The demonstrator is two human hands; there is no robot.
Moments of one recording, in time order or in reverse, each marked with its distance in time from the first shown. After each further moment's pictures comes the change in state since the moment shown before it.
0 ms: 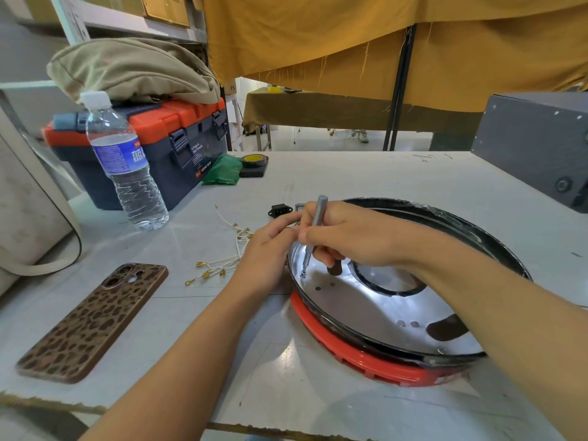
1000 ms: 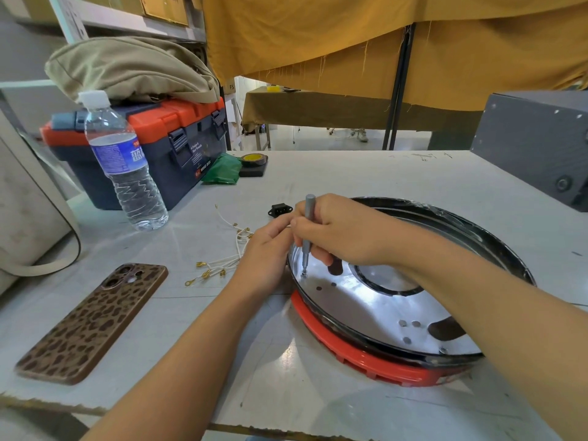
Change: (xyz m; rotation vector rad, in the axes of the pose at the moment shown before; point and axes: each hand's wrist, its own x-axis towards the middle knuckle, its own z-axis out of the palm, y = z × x) left_hand -0.004 0.004 0.001 0.038 -0.012 0.043; right_hand 0.005 -0.010 0.005 -0.177 0.099 -0.001
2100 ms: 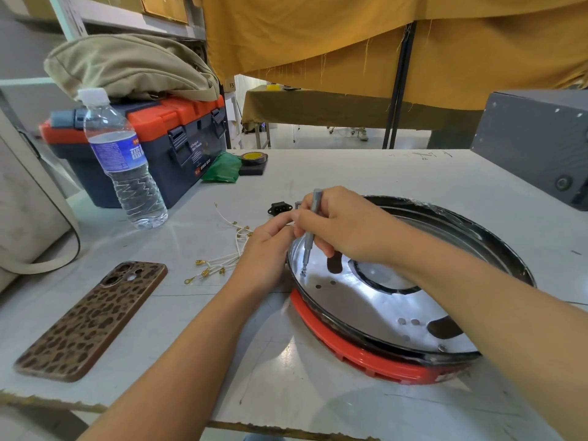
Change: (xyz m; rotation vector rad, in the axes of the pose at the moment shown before) left_hand -0.002 0.003 0.003 -0.126 -0.033 -0.040; right_hand 0.000 0.007 0.000 0.059 0.125 -0.020
